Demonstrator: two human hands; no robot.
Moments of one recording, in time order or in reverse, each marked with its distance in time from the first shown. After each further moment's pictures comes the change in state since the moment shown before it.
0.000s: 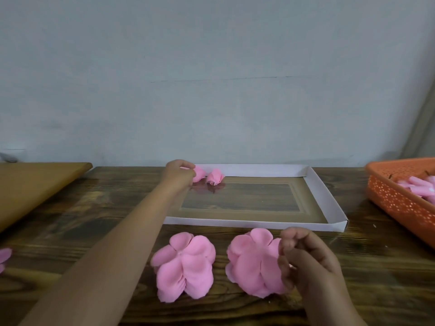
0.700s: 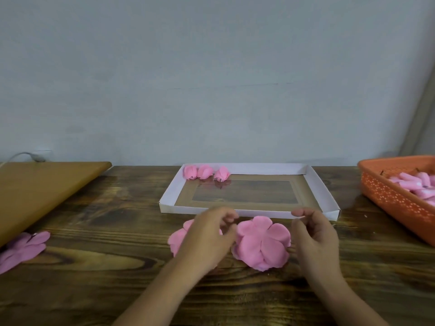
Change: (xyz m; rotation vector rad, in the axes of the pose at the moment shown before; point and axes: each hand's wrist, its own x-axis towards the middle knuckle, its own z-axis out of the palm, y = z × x) left_hand -0.185 -0.028 0.002 0.324 -0.188 0.383; right_hand -0.003 0.000 -0.007 -0.402 0.257 -0.244
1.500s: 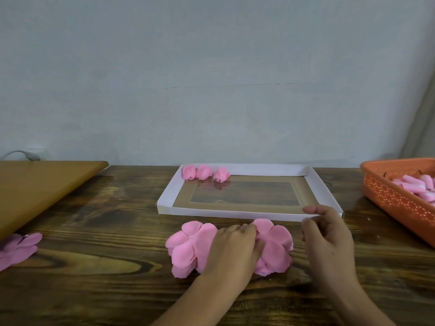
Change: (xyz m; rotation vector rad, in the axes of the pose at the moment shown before) left_hand -0.001 0.018 0.047 0.502 -0.123 0.216; right_hand 0.009 0.004 -0.008 -0.007 0.026 -0.029
